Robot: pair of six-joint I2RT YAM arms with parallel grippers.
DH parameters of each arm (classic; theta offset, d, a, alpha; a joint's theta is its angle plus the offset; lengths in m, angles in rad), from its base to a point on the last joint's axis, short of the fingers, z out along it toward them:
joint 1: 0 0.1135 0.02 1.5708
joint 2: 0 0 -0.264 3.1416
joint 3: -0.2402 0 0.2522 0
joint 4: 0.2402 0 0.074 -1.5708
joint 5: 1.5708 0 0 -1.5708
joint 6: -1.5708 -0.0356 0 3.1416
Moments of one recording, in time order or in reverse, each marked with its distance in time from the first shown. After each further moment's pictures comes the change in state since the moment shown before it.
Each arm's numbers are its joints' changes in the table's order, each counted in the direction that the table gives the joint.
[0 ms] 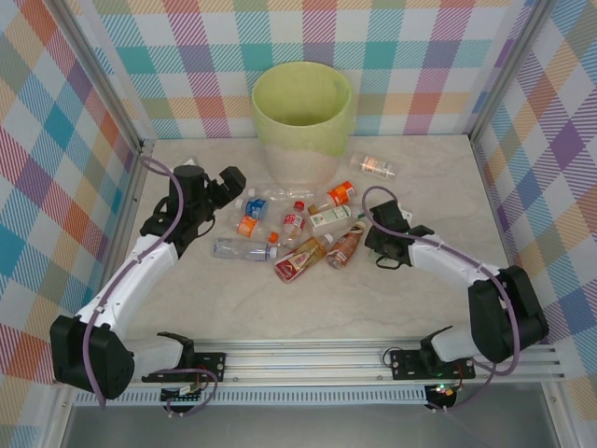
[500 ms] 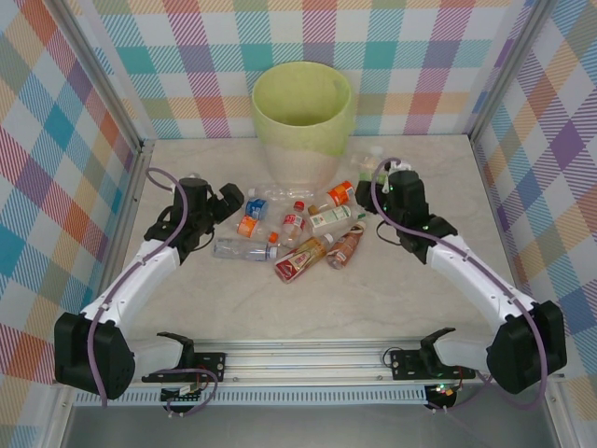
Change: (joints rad) left arm 0.019 0.001 0.105 0.029 -0.012 0.003; right arm 0.000 0.164 -0.179 -0.273 -0.169 0.286
